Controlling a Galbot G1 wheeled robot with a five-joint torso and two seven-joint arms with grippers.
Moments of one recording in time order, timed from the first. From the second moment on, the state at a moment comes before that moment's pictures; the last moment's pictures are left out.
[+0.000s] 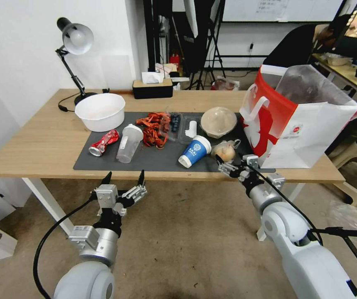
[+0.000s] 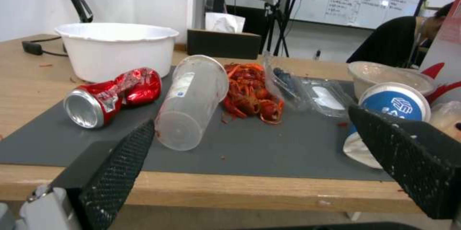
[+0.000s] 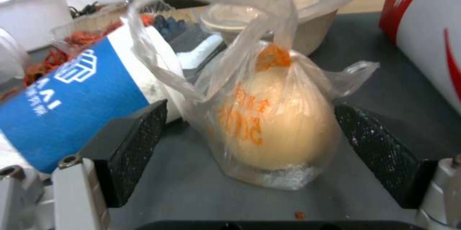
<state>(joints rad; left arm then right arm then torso) 1.67 -1.57 -0.48 -2.30 -0.15 0.15 0.03 -1.16 1.17 0.36 1.91 0.51 -0.32 0.05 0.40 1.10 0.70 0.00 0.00</state>
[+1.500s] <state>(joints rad) 1.67 -1.57 -0.48 -2.27 -0.14 0.11 0.03 -1.10 1.11 0.48 2.10 0.72 -0.15 -0.10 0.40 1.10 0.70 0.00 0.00</state>
